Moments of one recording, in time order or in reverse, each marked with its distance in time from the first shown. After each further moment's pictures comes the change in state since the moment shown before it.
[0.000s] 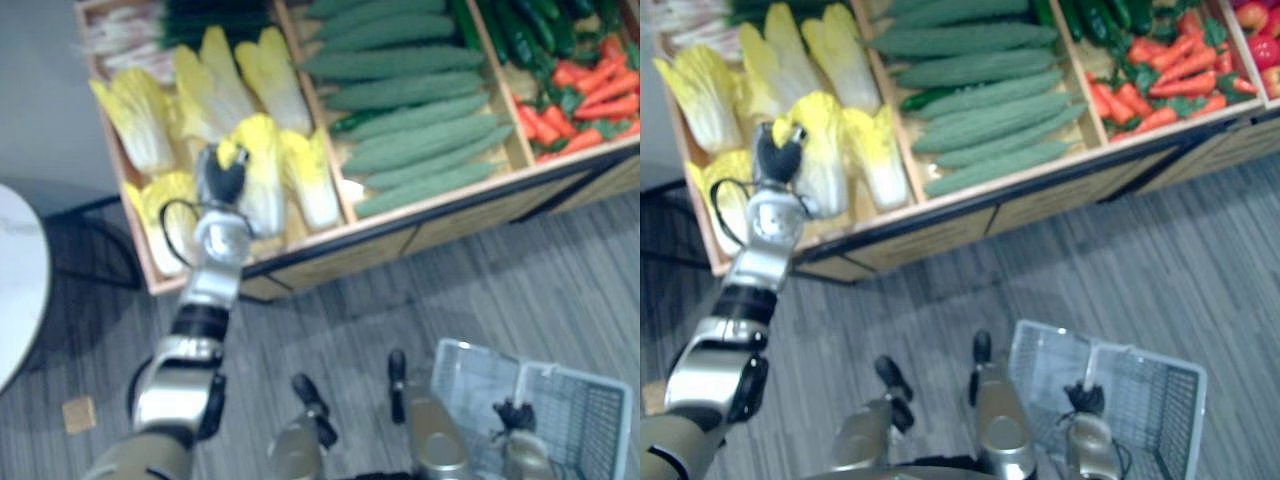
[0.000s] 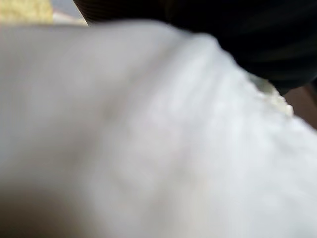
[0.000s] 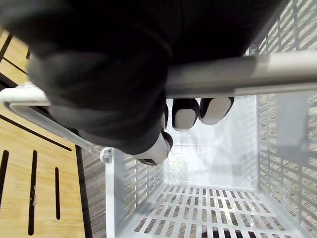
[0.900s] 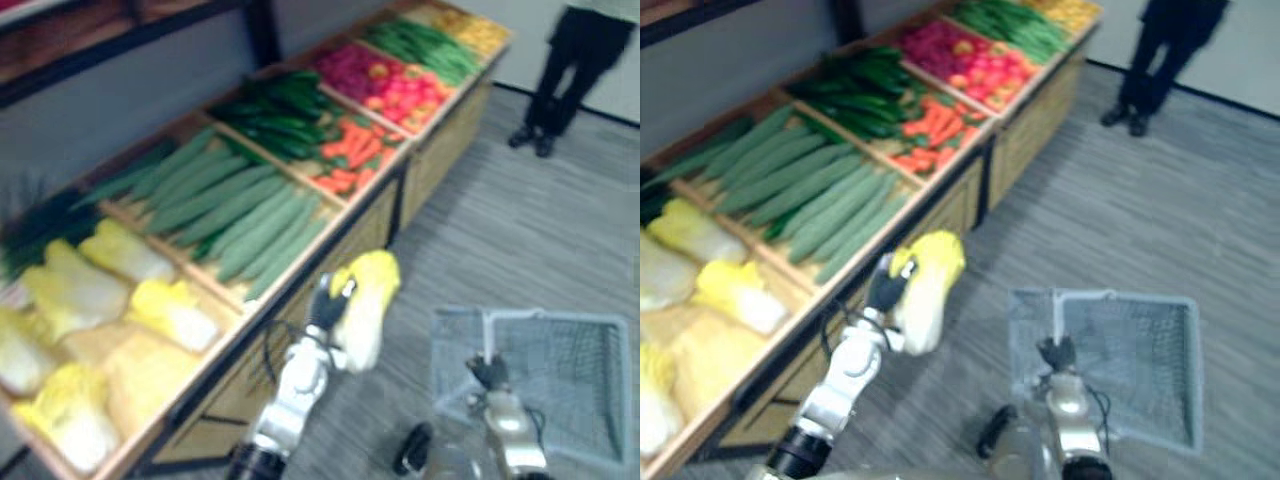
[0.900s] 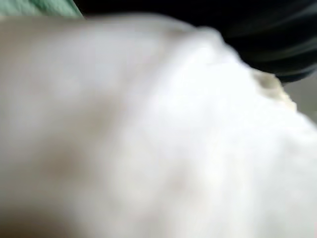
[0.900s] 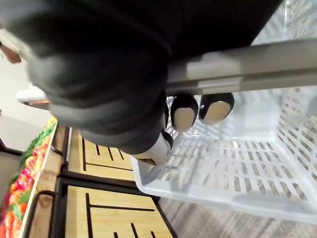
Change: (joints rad) left arm 0.593 -0.326 -0.337 -0.306 -0.036 -0.170 -0.192; right arm -0.064 0.019 0.226 -0.320 -0.125 0.070 -0.004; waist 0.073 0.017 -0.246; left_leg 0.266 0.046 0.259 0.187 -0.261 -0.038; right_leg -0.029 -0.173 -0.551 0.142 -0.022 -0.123
